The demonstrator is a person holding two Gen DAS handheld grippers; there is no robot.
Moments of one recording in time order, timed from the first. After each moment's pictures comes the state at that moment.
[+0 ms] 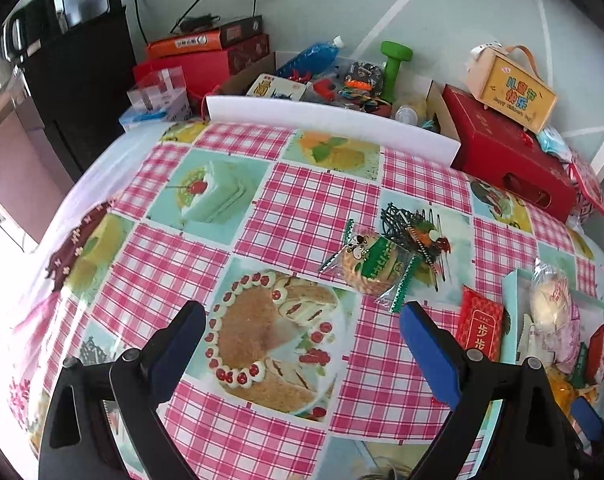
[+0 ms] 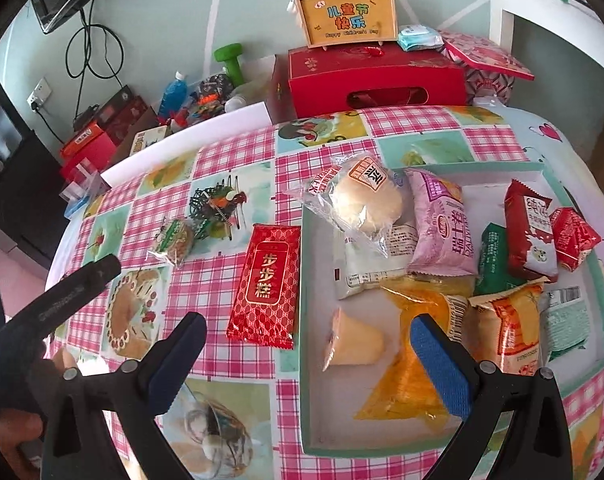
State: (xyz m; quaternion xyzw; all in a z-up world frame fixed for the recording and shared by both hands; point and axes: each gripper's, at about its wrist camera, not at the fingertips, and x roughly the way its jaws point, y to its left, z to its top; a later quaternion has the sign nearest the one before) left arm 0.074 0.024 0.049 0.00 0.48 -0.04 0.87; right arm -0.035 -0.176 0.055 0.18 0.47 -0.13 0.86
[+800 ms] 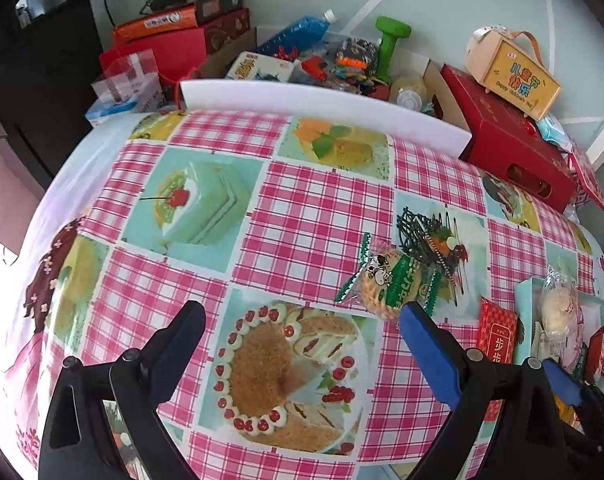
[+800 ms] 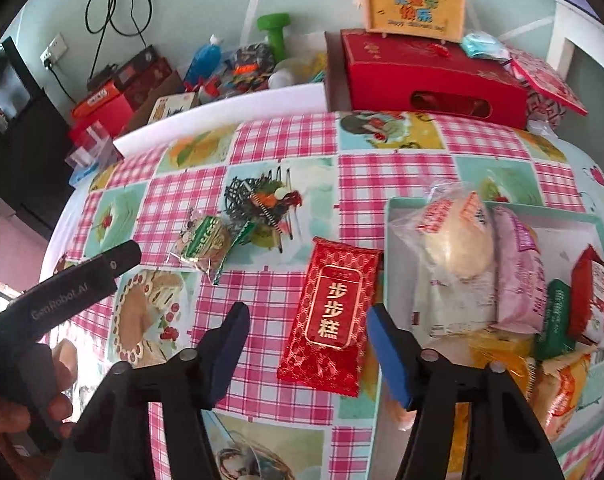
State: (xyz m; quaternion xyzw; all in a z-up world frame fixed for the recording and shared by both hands) left arm 0.128 0.038 0.034 0.01 0.53 -0.08 0.84; right arm 0.035 -0.140 0.042 0.13 0.51 -0.08 0.85
